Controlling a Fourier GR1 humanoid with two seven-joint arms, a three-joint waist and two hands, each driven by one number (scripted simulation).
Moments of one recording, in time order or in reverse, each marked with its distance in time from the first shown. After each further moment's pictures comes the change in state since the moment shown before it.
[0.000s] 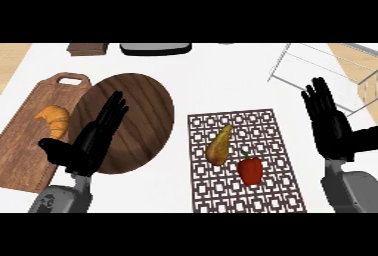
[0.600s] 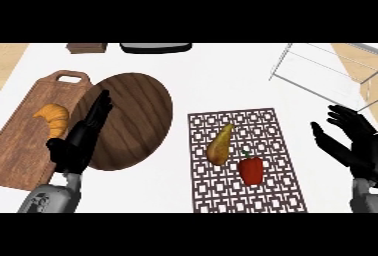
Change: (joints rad) left arm -0.004 0.059 0.015 0.030 -0.155 0.074 -0.005; right arm 0.146 -0.078 -0.068 -0.033 0.180 -0.264 0.074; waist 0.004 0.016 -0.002
